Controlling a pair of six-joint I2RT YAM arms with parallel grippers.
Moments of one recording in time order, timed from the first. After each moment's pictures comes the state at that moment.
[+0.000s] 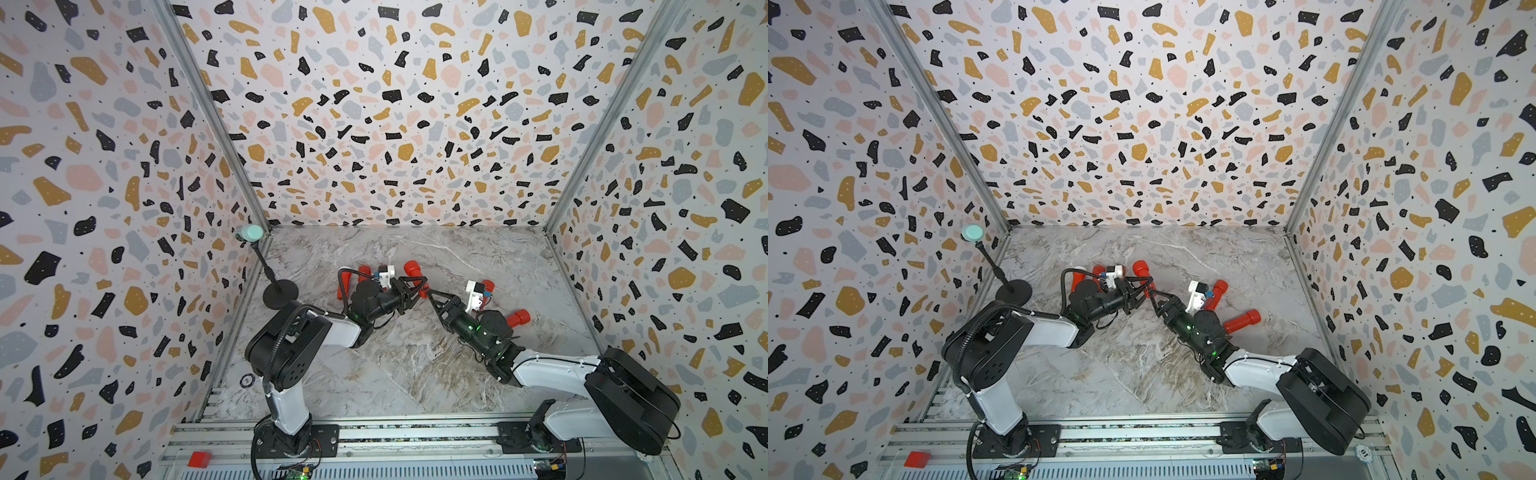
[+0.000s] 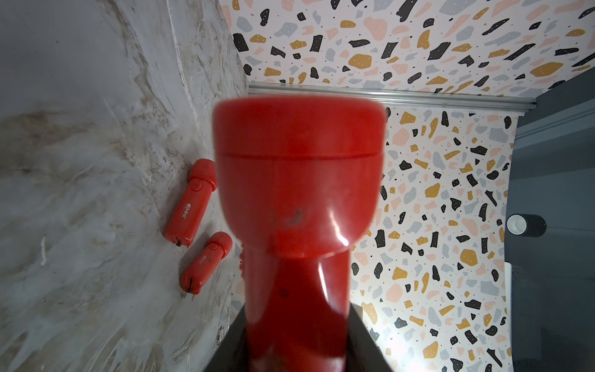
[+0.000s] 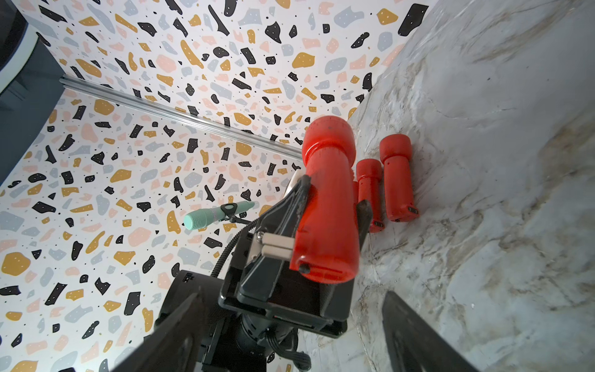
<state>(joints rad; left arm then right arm) -0.58 1.80 0.72 1.06 0.50 -1.61 0.76 1.36 0.39 0.97 0.01 1.25</state>
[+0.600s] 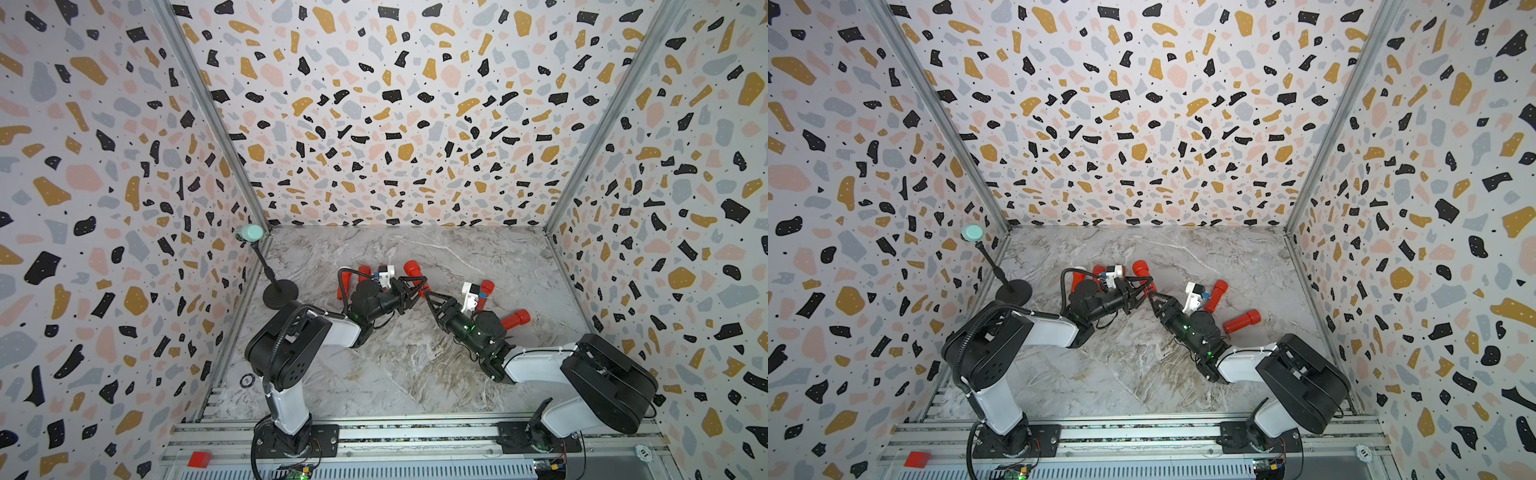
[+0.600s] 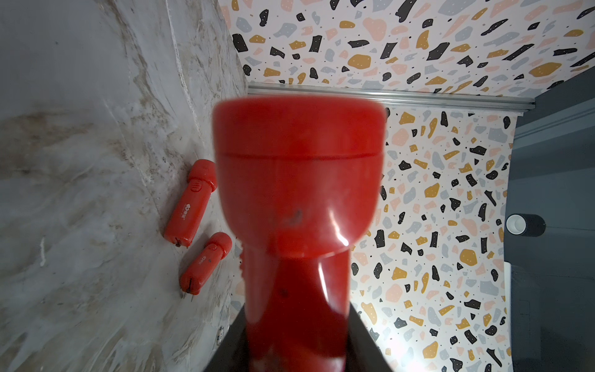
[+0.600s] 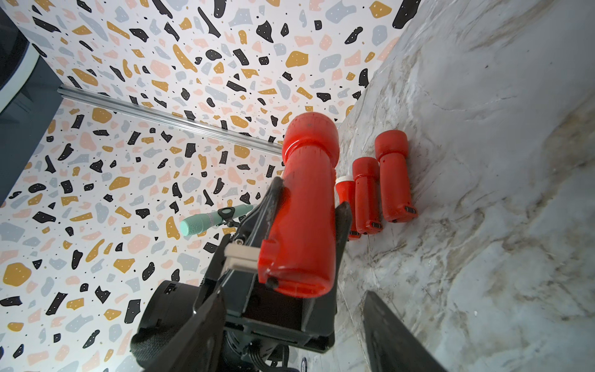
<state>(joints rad) -0.58 1.80 0.72 1.07 0.50 -1.61 0.76 1.48 0.40 1.10 0.01 1.28</state>
